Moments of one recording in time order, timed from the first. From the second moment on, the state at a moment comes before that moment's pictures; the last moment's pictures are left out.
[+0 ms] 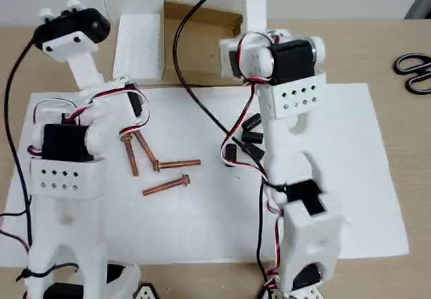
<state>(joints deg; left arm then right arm) 1.3 -26.2 5.6 78.9 25.2 -19.5 18.8 -58.7 99.1 -8.2</state>
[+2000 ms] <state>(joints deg) 1.3 -26.2 10.9 98.2 25.2 -25.9 19.5 -12.7 89.1 -14.1</state>
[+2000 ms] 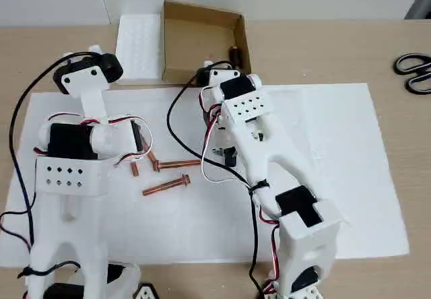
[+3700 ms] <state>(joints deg) 1.3 -26.2 13.2 97.6 25.2 -25.6 29.0 -12.0 82.5 -14.2</state>
